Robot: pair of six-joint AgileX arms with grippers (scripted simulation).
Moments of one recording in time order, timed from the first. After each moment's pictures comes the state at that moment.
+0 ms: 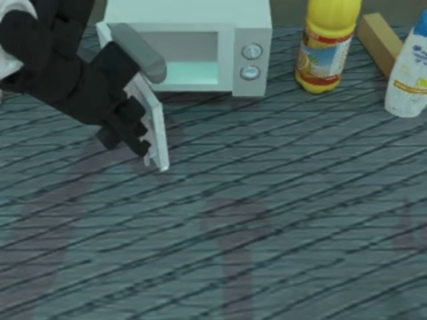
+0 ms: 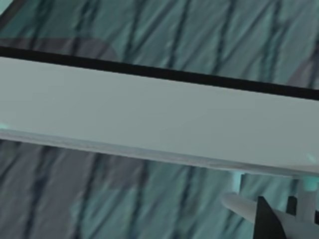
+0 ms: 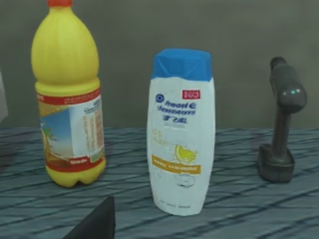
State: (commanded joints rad) left arm -0.34 1.63 1.26 -0.75 0.29 0.54; right arm 0.00 0.00 0.00 0.00 0.00 0.00
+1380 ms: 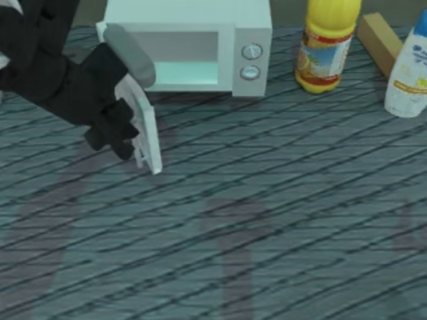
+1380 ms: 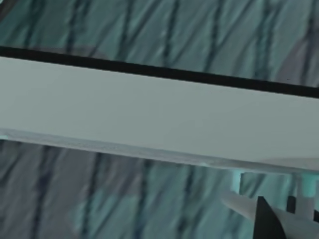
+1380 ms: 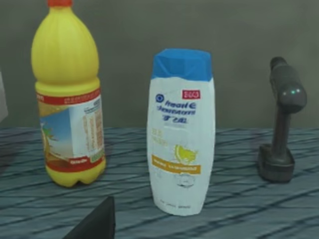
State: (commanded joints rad) left arm -0.30 1.63 1.27 -0.79 0.34 0.64; right arm 0.00 0.00 0.00 0.00 0.00 0.00
